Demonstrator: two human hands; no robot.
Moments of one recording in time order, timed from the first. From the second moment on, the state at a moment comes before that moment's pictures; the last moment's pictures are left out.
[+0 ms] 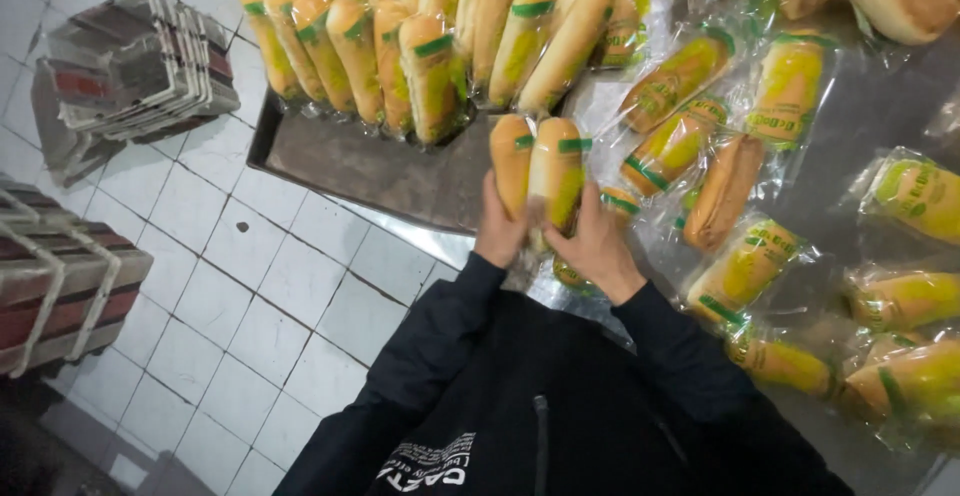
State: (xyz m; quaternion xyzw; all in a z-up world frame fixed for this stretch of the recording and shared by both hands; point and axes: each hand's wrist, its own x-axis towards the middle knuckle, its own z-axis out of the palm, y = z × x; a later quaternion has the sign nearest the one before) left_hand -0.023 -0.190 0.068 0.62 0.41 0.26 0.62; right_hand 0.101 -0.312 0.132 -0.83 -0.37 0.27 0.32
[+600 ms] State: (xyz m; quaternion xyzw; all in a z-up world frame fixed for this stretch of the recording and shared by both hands) left_hand 0.016 -0.050 -0.004 0.85 0.41 0.33 0.10; right_hand 0.128 -0.390 0.115 -0.78 -0.30 0.34 0.43
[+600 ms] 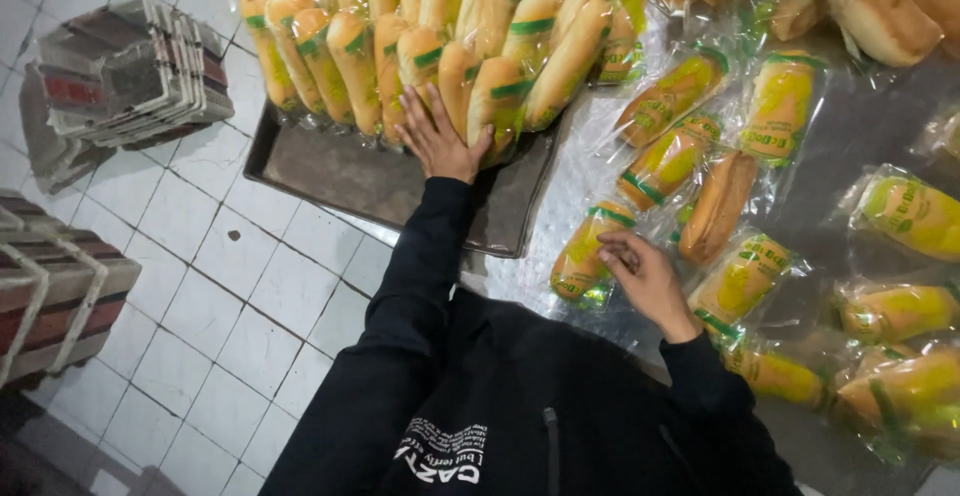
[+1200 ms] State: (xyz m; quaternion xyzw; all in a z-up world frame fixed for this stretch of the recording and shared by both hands) left_hand 0.140 -0.072 0.065 0.96 0.25 -0.06 -0.09; right_hand 0.126 -0.401 0.113 -0.78 -0.20 0.45 0.39
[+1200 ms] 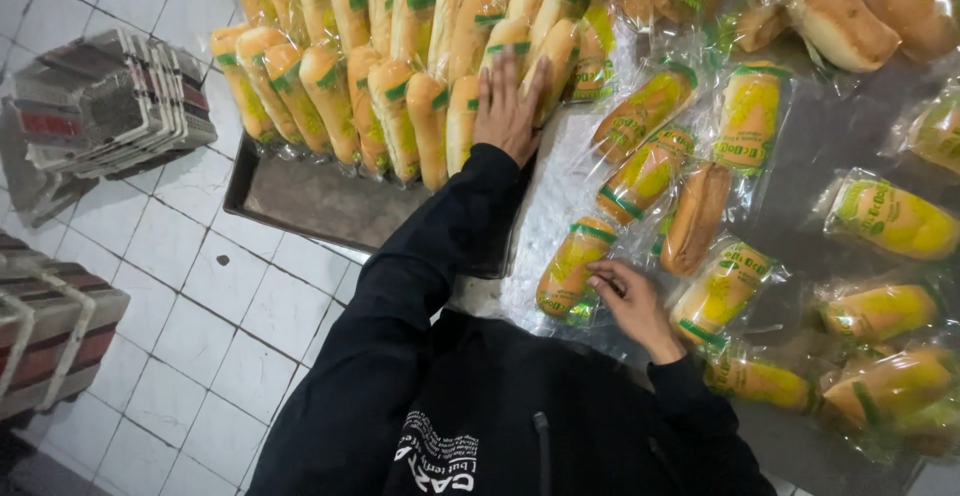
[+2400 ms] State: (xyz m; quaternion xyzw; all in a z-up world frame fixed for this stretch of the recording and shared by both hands) left_hand 0.184 -0.066 -0.021 0.88 0.30 0.35 -0.11; right_hand 0.118 -0.429 0.104 -0.80 -0.26 0.43 0.32
